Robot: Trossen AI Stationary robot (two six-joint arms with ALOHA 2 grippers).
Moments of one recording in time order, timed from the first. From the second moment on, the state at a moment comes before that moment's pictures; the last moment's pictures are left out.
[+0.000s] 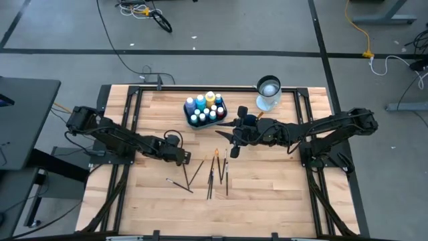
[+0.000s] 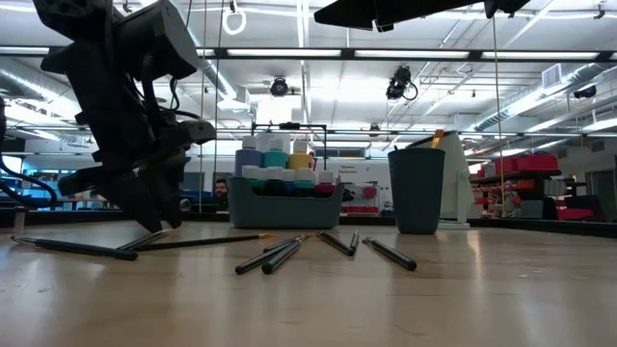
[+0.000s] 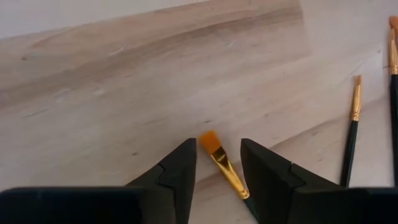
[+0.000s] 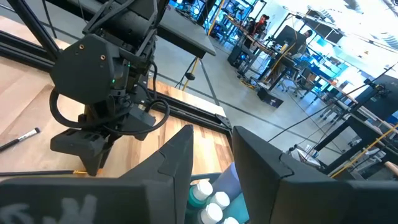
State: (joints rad) left arm -0.19 1.49 0.59 -0.29 -0.29 -1.45; right arm 0.08 1.41 0.90 0.43 0.32 -0.49
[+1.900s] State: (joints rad) left arm -0.17 1.23 0.59 0.78 -0.40 0.00; right arm 0.07 1.43 0.90 0.35 0.11 -0.04
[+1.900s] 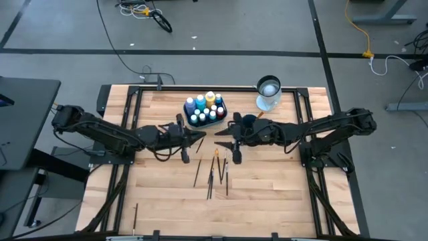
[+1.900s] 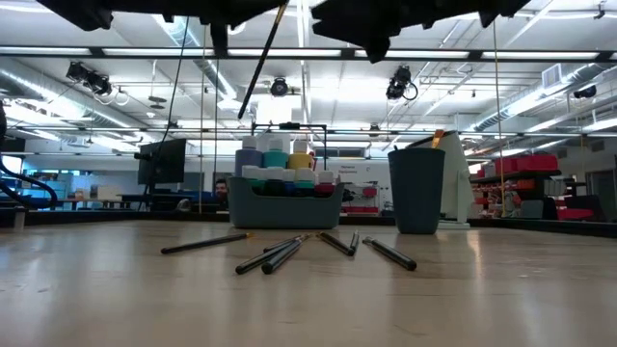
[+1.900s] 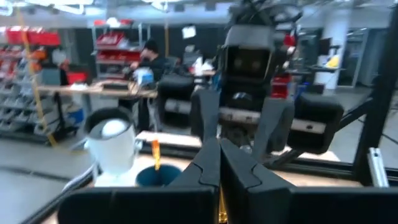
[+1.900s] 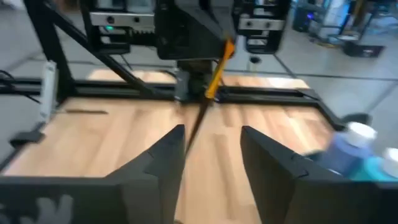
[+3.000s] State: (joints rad) left arm -0.17 1.23 0.59 0.80 -0.35 0.07; right arm 0.03 1.63 0.90 0.80 0.00 0.04
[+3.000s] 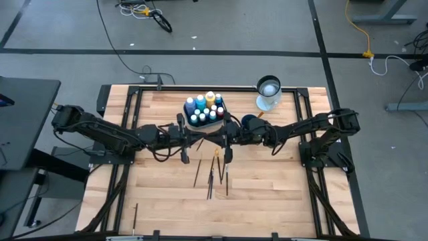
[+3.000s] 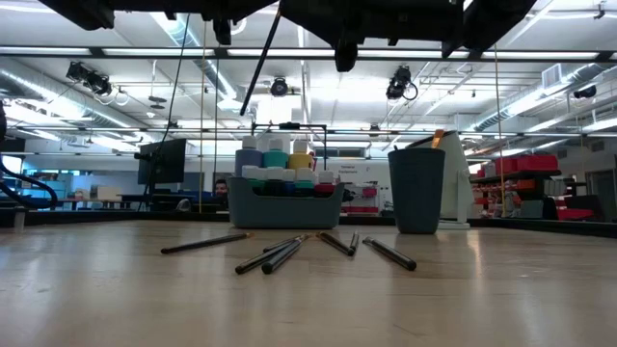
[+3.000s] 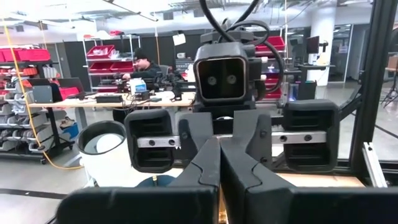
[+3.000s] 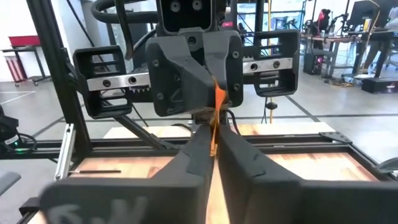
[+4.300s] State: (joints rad) left arm -0.17 1.23 0.60 0.84 -0.35 0.10; right arm 0.02 1.76 1.01 0.84 -0.01 0.04
